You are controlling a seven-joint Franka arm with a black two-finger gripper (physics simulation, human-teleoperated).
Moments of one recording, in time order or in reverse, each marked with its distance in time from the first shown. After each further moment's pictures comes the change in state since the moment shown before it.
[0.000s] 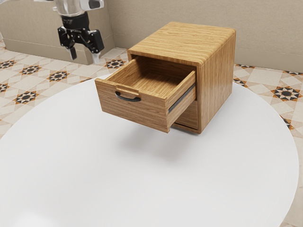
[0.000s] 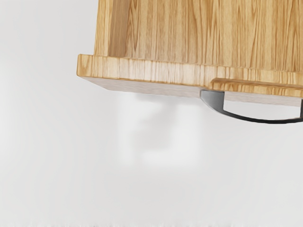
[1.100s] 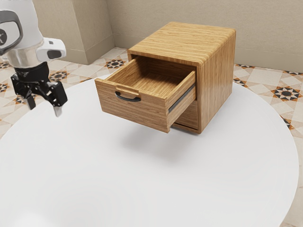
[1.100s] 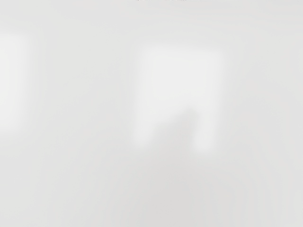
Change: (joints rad) arm 0.205 -0.734 -0.216 -0.900 -0.051 0.182 -0.082
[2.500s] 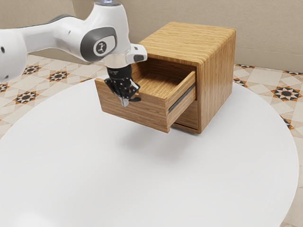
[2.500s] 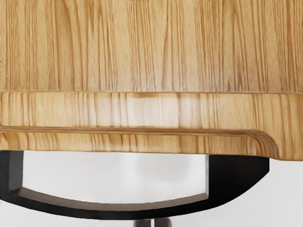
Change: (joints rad) arm -0.112 0.734 -0.088 0.485 0.166 0.265 -0.089
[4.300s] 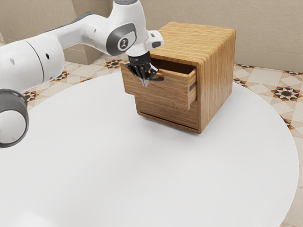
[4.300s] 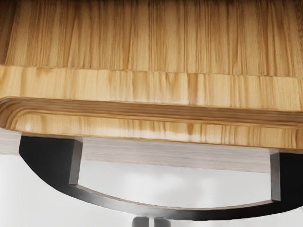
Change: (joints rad) arm -0.080 0.400 0.058 0.510 0.113 0.082 -0.046
